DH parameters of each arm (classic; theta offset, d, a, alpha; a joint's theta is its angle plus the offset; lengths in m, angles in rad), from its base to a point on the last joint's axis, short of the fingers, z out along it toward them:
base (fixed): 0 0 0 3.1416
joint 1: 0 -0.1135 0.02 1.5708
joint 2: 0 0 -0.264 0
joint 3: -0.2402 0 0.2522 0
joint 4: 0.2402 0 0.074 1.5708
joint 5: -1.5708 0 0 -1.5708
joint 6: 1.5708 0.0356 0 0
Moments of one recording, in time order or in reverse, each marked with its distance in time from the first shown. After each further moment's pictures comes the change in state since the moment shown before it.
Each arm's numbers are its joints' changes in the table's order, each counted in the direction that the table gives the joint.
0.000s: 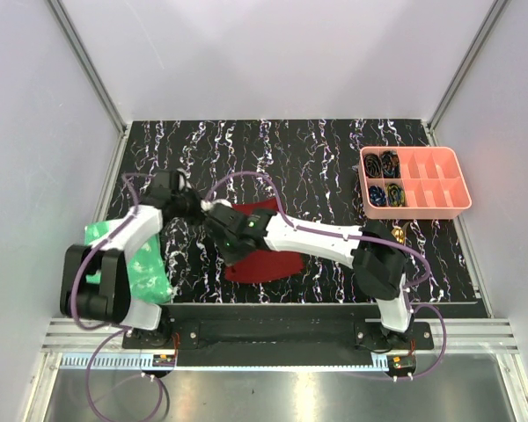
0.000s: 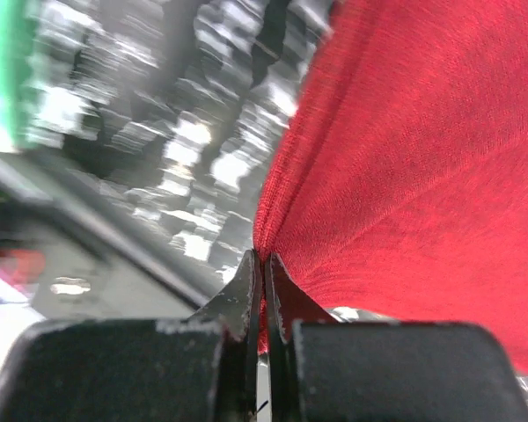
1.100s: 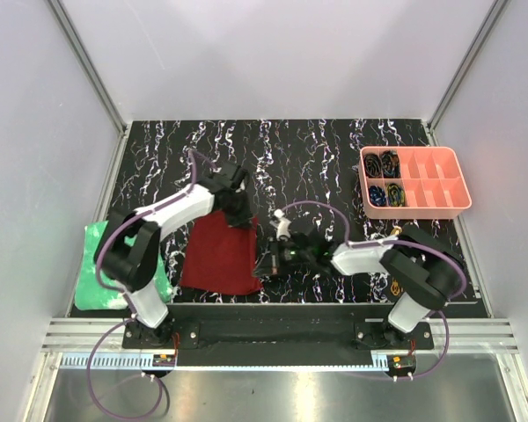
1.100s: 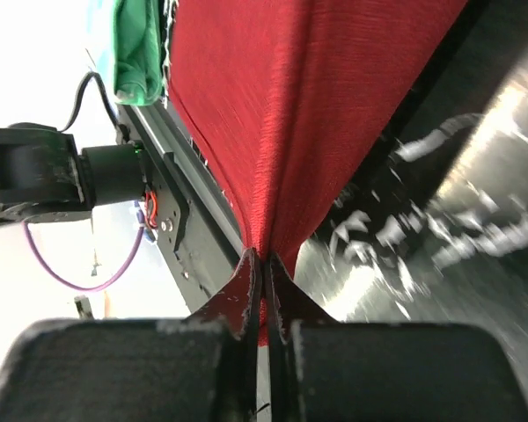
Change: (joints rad) left arm 0.340 0.220 -0.349 0.312 0.276 0.079; right arm 0.257 -0.282 0.929 -1.126 0.567 0.324
